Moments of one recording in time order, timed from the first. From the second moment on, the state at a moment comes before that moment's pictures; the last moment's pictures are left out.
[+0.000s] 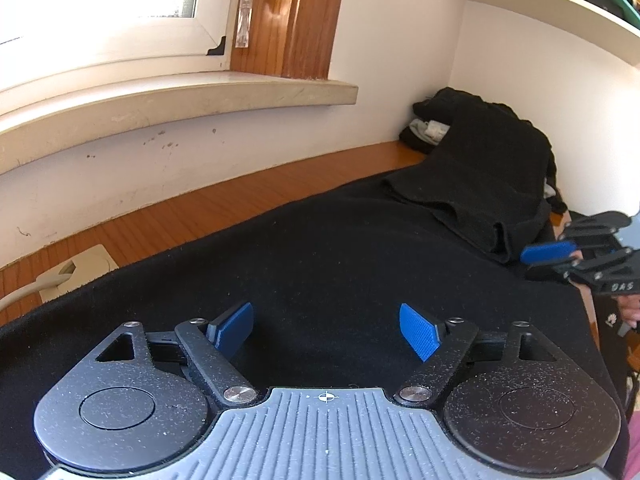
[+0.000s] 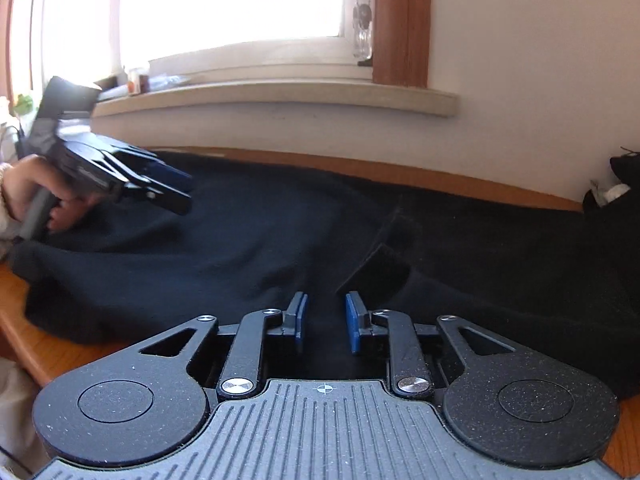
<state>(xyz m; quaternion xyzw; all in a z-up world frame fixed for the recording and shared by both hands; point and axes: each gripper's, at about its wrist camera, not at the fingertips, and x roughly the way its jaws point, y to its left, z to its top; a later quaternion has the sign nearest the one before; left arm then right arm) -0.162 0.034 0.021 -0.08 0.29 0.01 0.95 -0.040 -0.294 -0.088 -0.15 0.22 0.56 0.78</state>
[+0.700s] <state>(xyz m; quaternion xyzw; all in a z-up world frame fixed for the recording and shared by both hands) -0.161 0.033 0.021 -0.08 0.29 0.01 0.95 -0.003 -0.341 -0.073 -0.17 0.30 0.58 0.73</state>
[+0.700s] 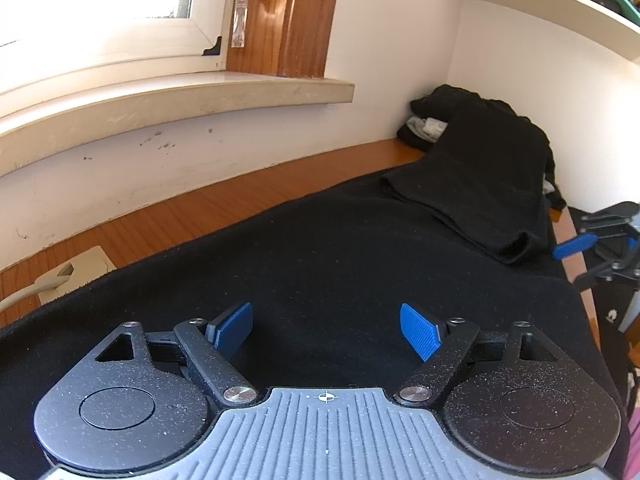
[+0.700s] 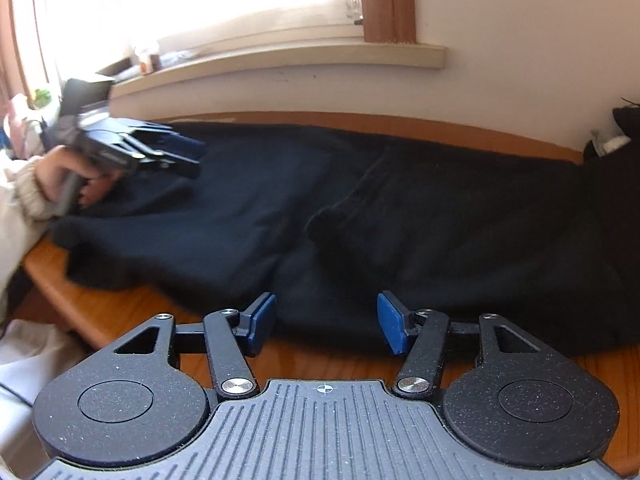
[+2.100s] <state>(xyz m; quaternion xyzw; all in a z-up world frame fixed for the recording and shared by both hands) 0.025 -0.031 0.023 -0.42 0.30 0.00 0.86 0.002 -0.363 -0.069 -0.06 0.12 0.53 0.84</state>
